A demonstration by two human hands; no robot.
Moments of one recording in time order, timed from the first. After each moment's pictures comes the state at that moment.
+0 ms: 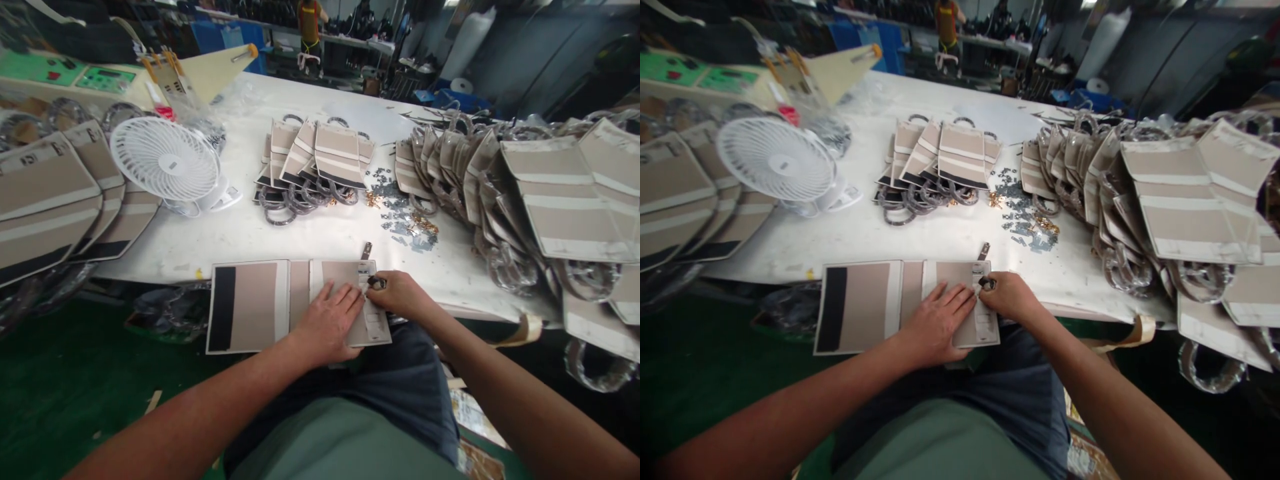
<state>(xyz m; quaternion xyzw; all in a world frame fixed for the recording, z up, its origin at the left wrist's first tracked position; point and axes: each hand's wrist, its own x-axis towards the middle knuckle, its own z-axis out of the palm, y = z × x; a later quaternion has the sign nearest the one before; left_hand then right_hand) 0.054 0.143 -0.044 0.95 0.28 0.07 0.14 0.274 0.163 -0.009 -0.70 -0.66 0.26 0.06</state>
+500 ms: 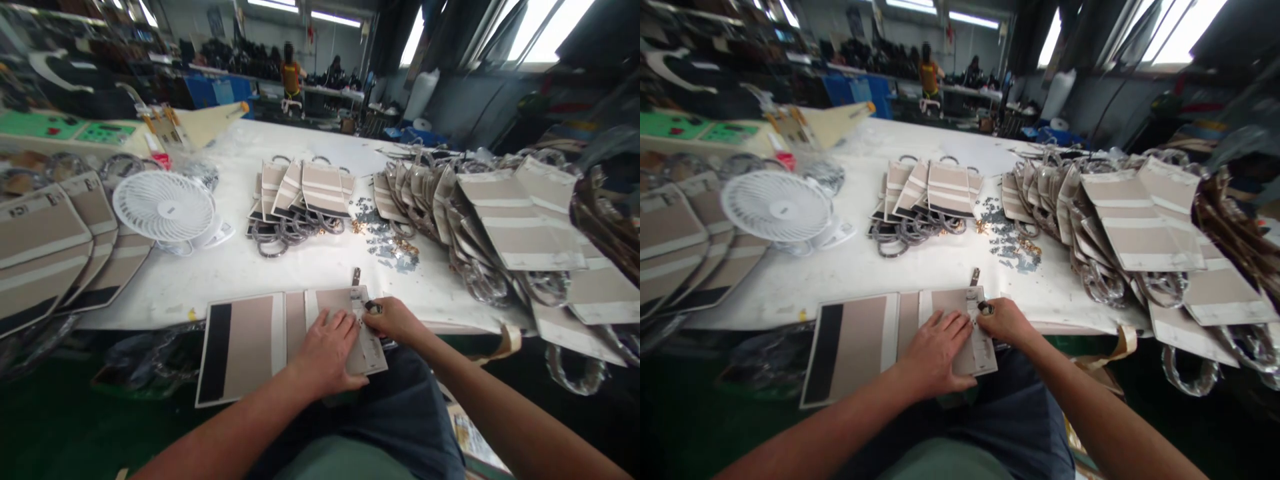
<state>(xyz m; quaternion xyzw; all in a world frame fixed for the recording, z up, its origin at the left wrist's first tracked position) 0.052 0.148 -0.035 0.94 0.29 0.08 0.17 0.273 0.153 -0.018 -0.71 -0.55 0.41 0.17</state>
